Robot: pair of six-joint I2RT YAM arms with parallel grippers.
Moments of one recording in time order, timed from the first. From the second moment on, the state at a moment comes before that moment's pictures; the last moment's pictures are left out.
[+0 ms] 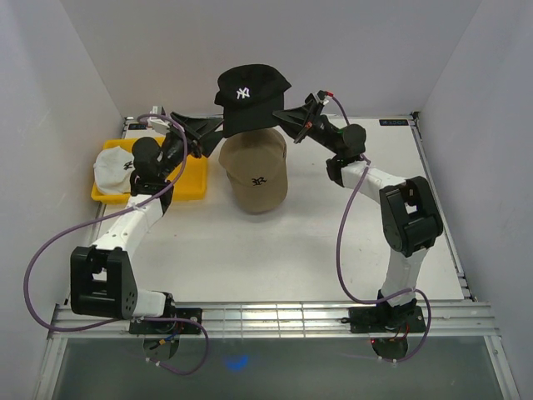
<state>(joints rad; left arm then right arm) -0.12 1.35 0.92 0.65 0.58 -1.46 0.41 1.89 1.28 1.26 -0.72 2.01</state>
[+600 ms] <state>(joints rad) -0.15 1.36 0.87 0.72 0.59 -1.50 0.44 1.94 1.30 1.24 -0.71 2.01</state>
